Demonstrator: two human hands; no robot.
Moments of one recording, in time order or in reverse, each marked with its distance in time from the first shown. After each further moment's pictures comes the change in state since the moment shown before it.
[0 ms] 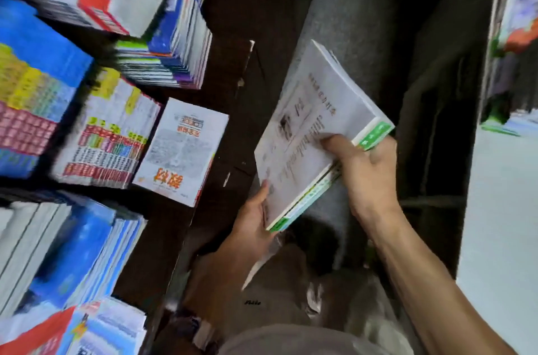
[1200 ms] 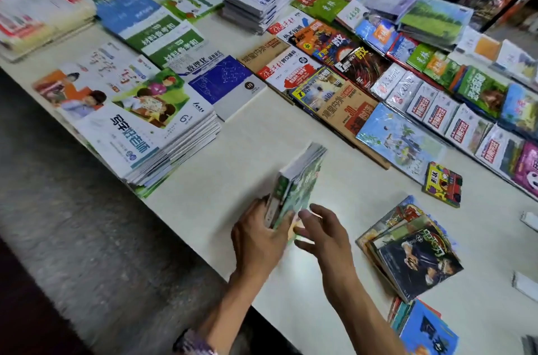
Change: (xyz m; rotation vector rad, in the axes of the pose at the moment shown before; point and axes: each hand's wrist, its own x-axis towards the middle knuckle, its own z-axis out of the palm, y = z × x) left_hand -0.042 -0.358 0.304 1.640 -1.005 1.036; right_hand -0.158 0.035 -0.391 0.369 1.138 0.277
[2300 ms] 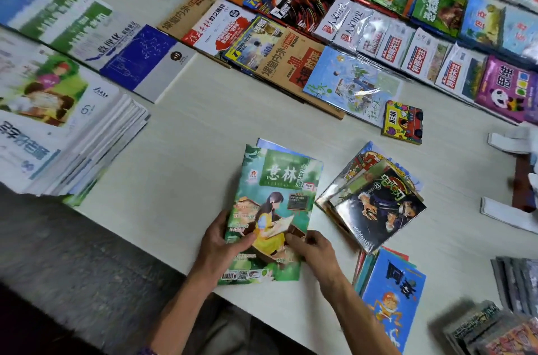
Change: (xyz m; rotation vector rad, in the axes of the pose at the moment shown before) left_hand -0.040 -0.053 0.060 -0.389 -0.569 -0.509; right_hand 0.049 0.142 -0.122 -0.084 0.044 0.332
